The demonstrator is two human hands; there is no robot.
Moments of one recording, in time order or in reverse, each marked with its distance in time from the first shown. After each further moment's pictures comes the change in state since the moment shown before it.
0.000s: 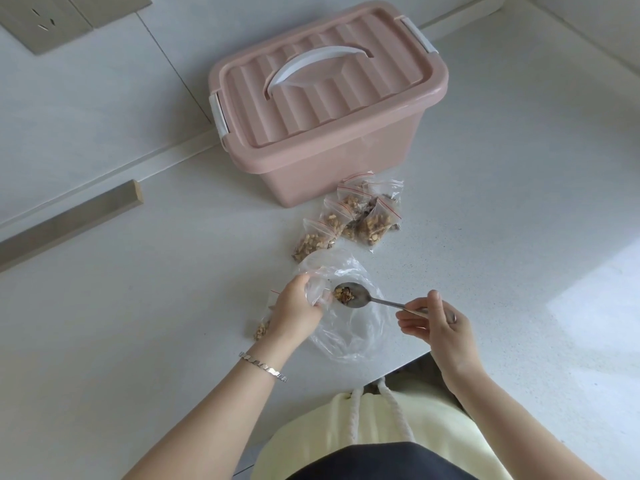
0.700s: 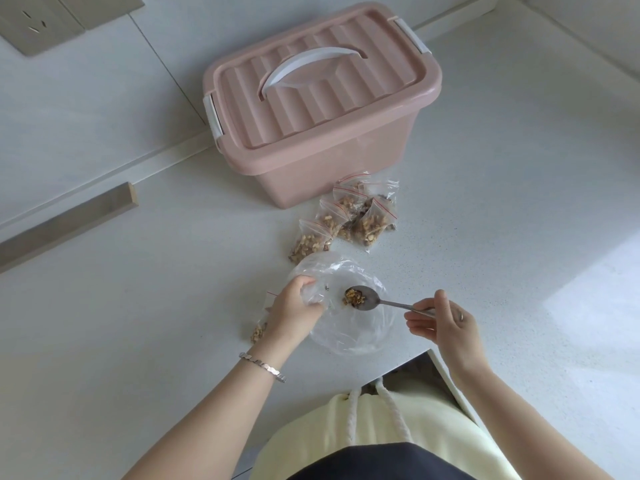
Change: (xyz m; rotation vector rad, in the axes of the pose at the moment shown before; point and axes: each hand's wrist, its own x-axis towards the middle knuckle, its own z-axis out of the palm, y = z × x) left_hand 0.000 0.001 0.003 -0.034 0.013 -0.016; right_hand 0.007 0.001 -0.011 -0.003 0.065 0.034
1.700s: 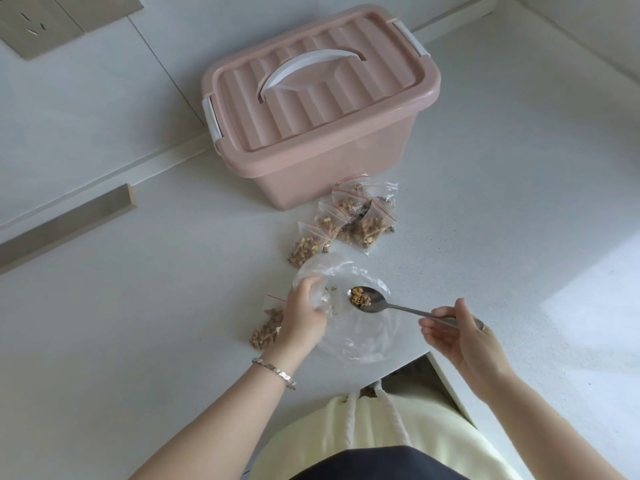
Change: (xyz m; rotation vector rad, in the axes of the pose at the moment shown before) left_hand 0.005 -0.008 0.022 -0.074 0.008 0.067; right_hand 0.002 -0.005 -0.026 0.305 -0.073 0.237
